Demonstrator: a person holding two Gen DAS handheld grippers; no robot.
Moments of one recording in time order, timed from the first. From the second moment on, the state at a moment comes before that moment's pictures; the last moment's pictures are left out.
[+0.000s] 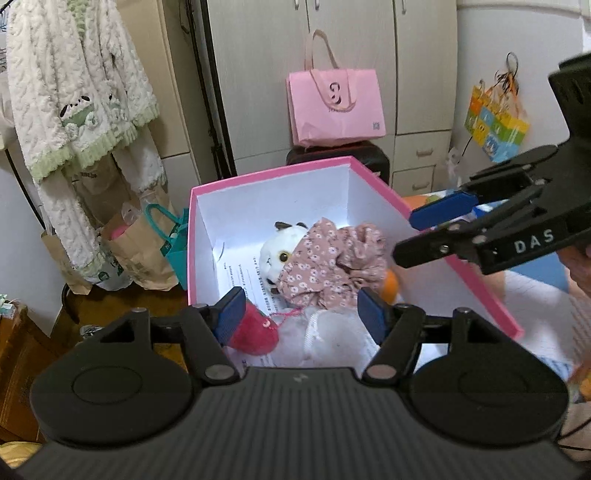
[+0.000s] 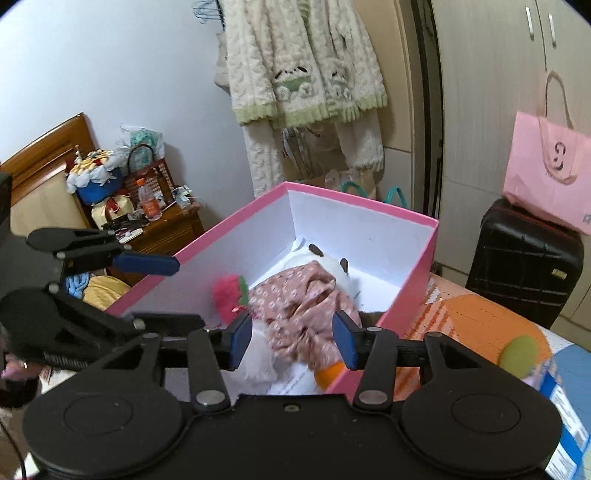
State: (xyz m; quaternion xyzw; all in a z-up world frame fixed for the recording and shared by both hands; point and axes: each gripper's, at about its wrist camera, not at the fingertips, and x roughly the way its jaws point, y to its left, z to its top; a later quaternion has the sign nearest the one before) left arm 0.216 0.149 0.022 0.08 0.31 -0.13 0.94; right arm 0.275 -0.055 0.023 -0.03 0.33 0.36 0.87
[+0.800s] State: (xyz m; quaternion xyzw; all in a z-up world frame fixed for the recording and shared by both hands) left arm 0.094 0.080 0.063 0.12 0.29 -0.22 0.92; right arm 0.138 -0.162 0.066 -0.06 0.27 0.33 0.90
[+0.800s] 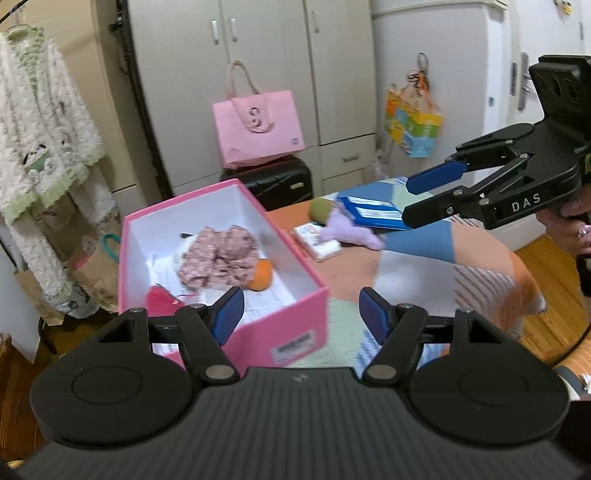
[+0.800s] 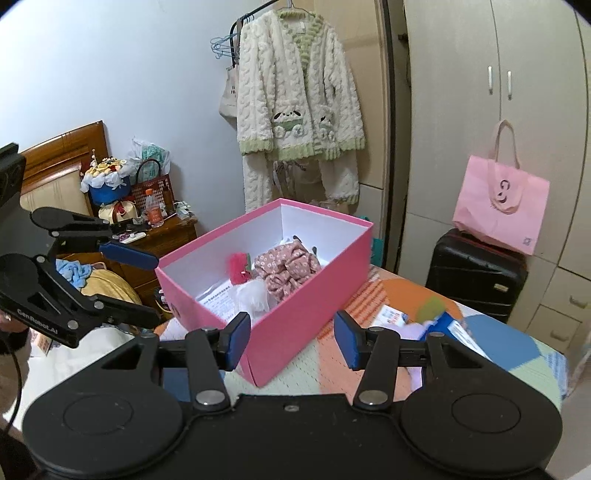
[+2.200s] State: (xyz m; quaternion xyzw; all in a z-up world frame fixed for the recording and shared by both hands) left arm 0.184 -0.075 -0.016 0.09 0.29 -0.26 0.92; right arm 0.203 -0.274 -0.061 -0.04 0.31 0.25 0.92
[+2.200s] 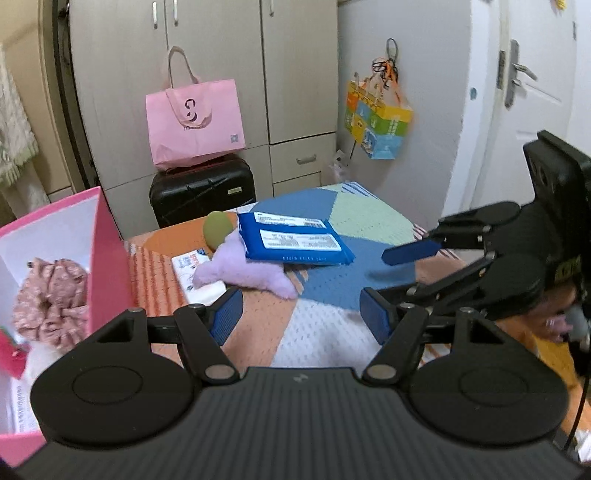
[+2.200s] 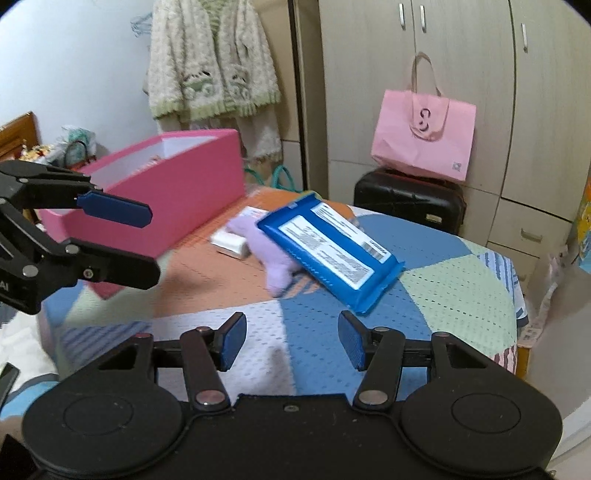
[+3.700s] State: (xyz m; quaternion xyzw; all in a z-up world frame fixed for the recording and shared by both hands) left arm 0.281 -0.127 -0.075 0.07 0.26 -0.20 0.94; right arm 0.284 -0.255 -0.104 -0.06 0.31 0.17 0.93
